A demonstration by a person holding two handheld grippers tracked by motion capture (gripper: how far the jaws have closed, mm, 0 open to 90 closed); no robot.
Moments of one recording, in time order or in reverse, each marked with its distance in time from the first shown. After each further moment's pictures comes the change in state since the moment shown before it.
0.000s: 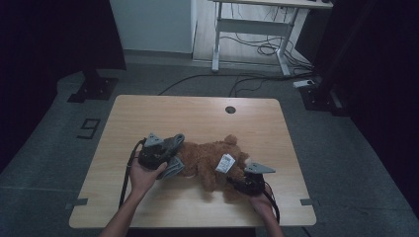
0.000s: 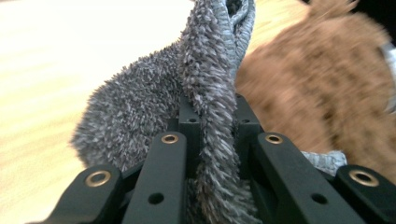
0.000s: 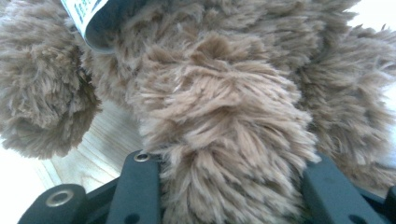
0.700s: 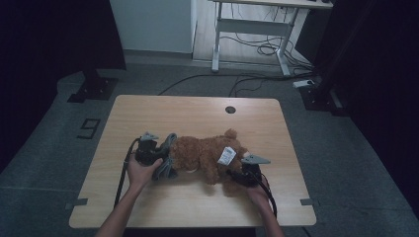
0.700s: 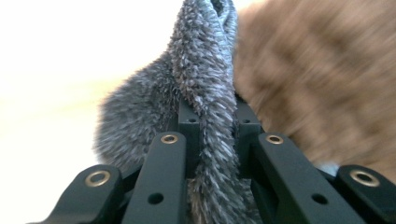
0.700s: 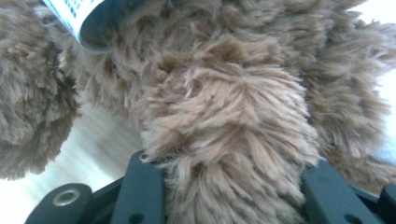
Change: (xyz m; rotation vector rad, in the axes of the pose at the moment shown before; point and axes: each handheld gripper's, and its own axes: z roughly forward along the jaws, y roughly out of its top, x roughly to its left) left arm 0.028 0.014 0.014 0.025 -0.021 -0.076; right arm -0.014 0.017 0.023 0.039 -0.061 0.017
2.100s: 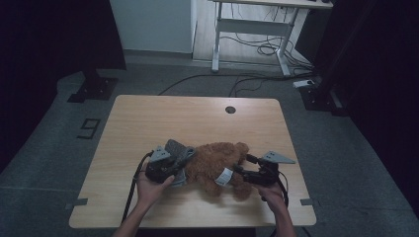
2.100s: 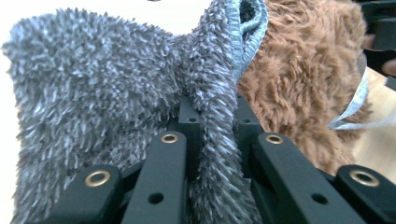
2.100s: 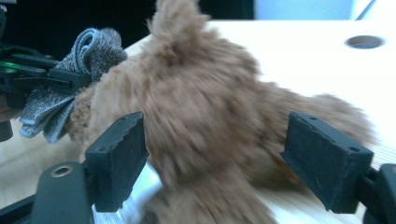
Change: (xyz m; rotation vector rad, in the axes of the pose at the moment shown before) left arm -0.063 -0.044 -0.009 -0.090 -0.125 0.123; right arm 0.001 0.028 -0.063 -0.188 0.122 0.030
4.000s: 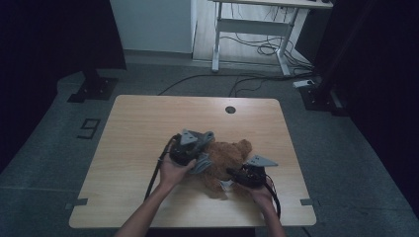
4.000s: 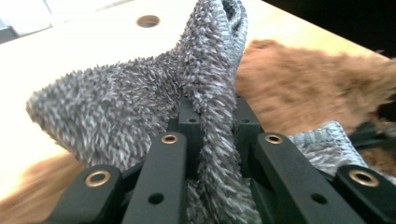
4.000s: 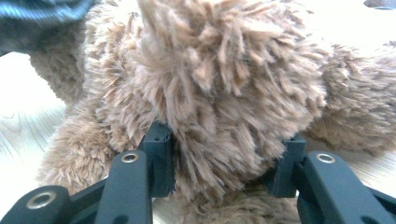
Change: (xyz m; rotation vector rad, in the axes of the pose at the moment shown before) left arm -0.010 0.062 0.042 0.034 0.116 0.108; right arm -0.005 -0.034 0.035 0.084 -0.046 -0.054
